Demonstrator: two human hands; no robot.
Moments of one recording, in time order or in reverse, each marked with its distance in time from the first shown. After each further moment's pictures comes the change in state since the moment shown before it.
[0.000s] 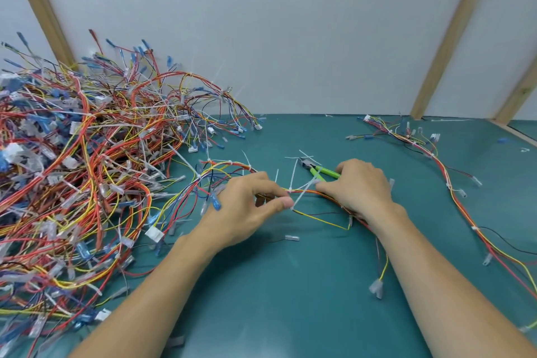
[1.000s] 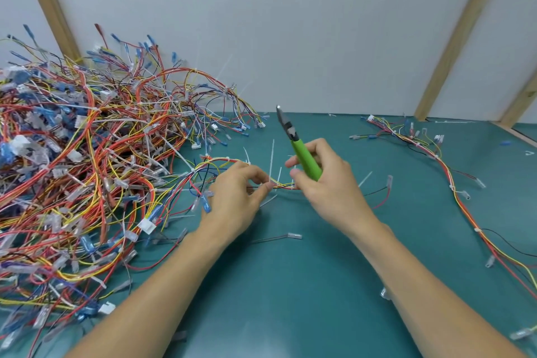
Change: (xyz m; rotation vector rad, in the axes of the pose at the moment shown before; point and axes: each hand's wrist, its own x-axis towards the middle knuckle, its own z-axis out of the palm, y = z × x) left_hand 0.002 -0.010 0.005 0.204 0.267 -0.240; right_hand -0.062 -0.050 -0.018 0.856 0.017 -0.413
